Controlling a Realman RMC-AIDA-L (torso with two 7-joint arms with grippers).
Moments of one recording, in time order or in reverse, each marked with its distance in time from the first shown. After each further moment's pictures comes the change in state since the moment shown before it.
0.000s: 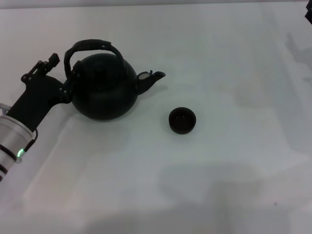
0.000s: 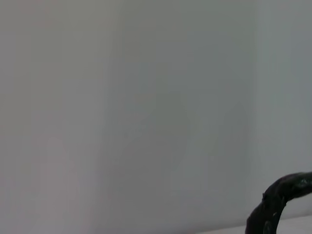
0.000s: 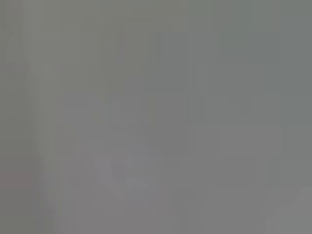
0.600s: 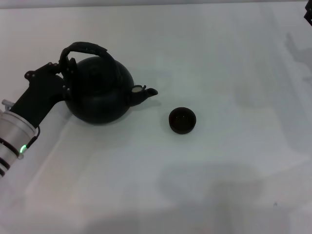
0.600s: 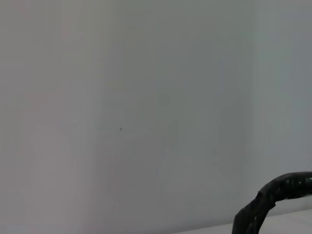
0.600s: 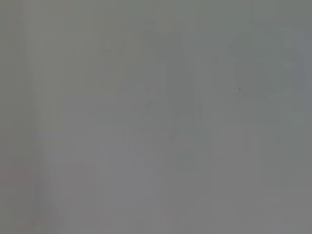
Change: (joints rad) left arm -0.021 0.000 0.002 -0.003 0.003 -0.023 0.000; right arm 0.000 0.000 -0.002 -0.003 -0.007 -0.007 0.003
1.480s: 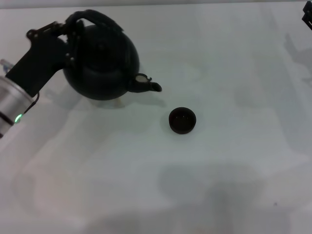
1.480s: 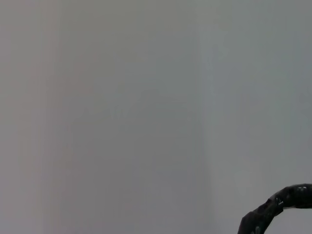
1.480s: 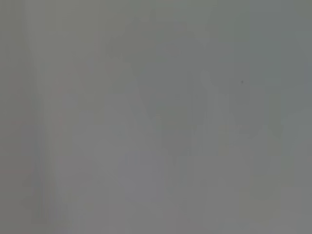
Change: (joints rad) left arm -0.119 0.014 0.009 -0.115 0.053 0.176 -0.024; right arm 0.000 0.000 -0.009 0.004 -0.001 -0.006 0.010
